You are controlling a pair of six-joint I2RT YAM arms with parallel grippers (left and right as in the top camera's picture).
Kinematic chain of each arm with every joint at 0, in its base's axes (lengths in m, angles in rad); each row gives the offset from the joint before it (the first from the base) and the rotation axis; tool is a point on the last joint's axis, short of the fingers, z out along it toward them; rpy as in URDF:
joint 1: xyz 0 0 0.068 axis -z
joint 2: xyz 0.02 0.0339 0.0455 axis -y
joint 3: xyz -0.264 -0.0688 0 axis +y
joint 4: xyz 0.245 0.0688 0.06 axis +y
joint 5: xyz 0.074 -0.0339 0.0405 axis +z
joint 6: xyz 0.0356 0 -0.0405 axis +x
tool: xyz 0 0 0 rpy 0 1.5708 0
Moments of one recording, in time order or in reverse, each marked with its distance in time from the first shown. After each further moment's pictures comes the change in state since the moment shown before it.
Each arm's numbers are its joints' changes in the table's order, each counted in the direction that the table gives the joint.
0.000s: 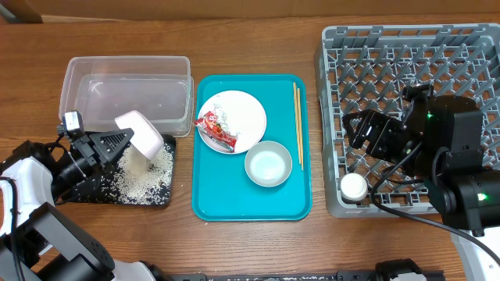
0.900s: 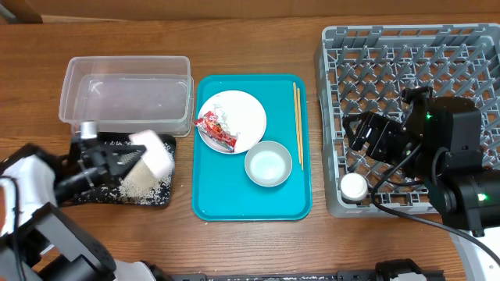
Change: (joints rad) left arm 0.050 0.006 -0.002 0.327 0.187 0.198; right arm 0.000 0.000 0.000 0.024 -0.001 0.000
